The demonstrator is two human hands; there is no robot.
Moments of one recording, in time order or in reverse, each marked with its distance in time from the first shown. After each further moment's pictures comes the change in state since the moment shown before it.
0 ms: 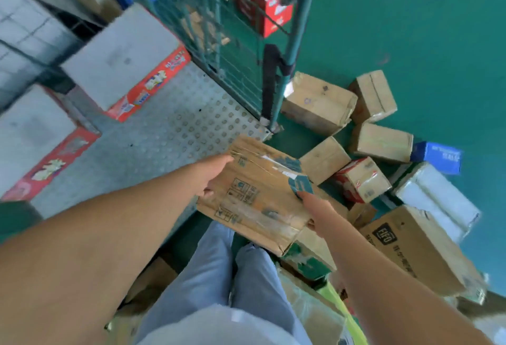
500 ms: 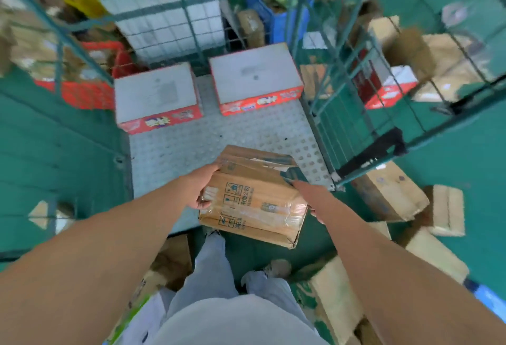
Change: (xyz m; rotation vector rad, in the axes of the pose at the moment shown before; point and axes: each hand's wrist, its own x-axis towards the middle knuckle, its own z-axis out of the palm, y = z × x) left_hand -0.087 -0.214 -0.177 -0.804 0.127 -0.077; right_hand -0.173 -0.069 0.181 -0.665 -0.223 -0.503
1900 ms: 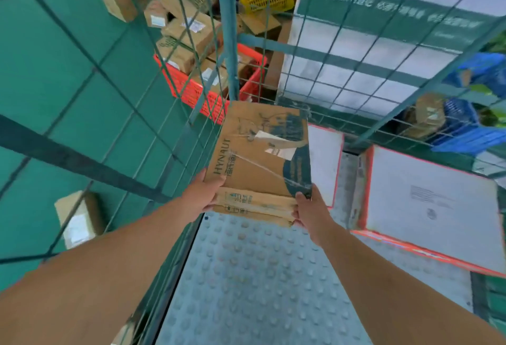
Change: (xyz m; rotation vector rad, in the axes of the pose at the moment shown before) left_hand 0.429 0.162 -0.496 -0.508 0.223 0.192; right_hand 0.284 -0.454 0.571 -0.260 -0.159 -0.350
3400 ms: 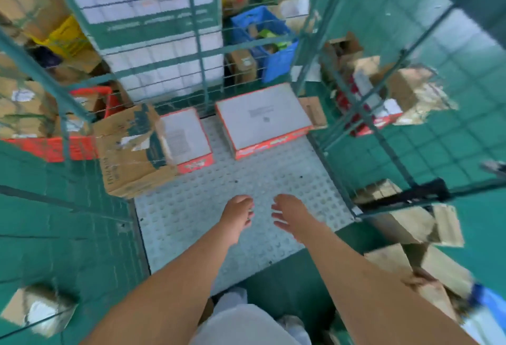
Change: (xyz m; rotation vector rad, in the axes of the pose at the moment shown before) left_hand -0.426 -0.116 0.211 0.327 -0.549 0.060; right_hand -0.428 0.156 -0.223 0.671 0.237 0.330
